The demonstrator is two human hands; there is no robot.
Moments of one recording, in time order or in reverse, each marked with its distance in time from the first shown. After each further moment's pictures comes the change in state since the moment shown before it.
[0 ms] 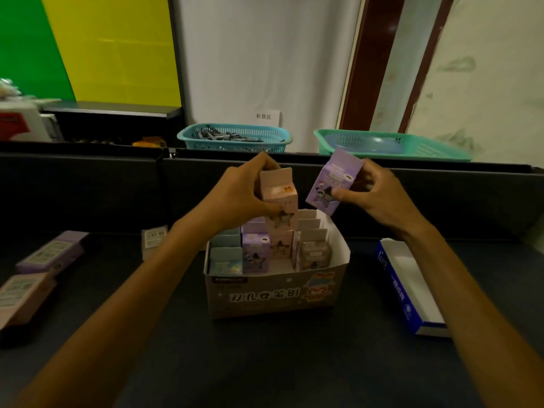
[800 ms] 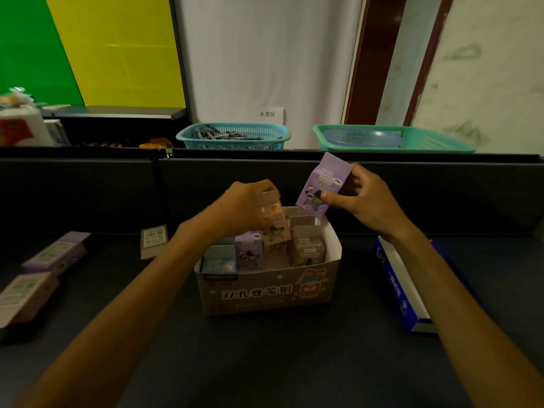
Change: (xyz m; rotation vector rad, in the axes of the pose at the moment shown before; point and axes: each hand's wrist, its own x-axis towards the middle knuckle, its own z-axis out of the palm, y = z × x) left_hand 0.013 -0.024 0.028 0.271 -0.172 -0.081; right_hand -0.003 0.019 0.007 0.049 -0.022 -0.046
